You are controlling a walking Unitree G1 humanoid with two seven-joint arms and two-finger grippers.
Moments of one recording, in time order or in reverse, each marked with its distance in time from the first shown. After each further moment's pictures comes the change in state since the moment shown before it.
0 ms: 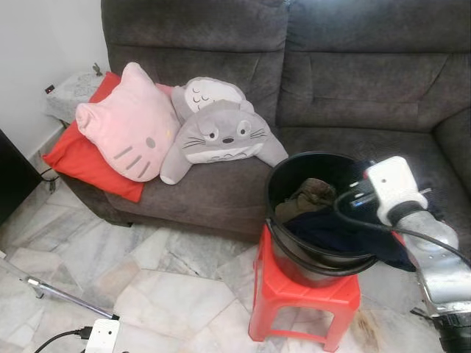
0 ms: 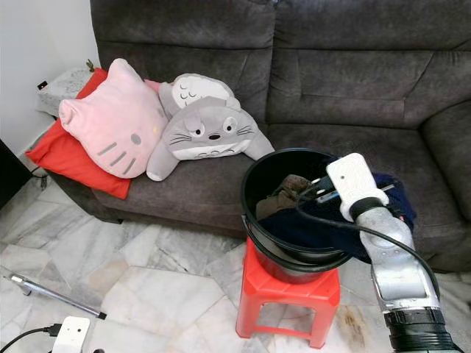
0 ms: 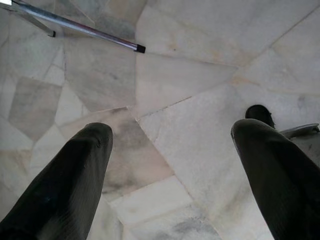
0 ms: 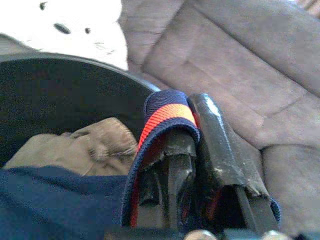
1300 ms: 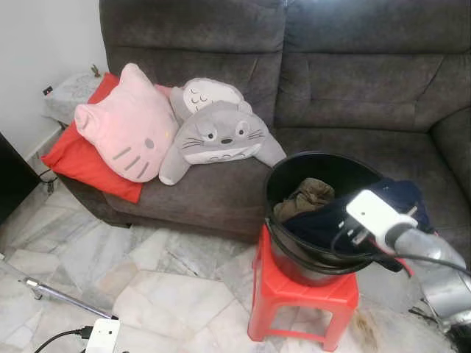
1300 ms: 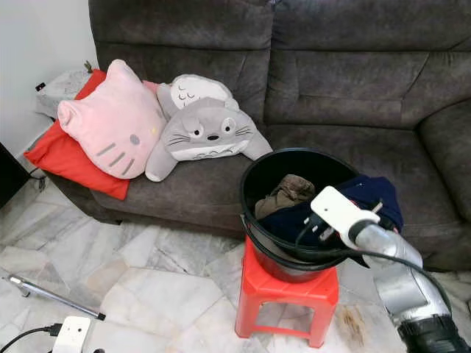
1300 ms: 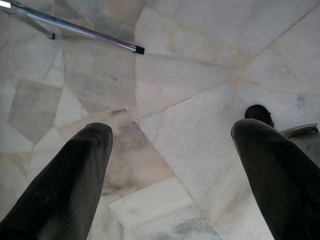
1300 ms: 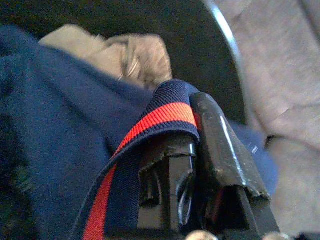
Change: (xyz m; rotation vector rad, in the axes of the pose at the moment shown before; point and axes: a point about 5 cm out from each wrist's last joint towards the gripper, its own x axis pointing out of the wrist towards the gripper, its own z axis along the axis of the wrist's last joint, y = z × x) left arm 0.000 0.000 0.000 0.005 0.000 -0.002; right arm -0.005 0.007 -0.028 -0.290 0.198 0.198
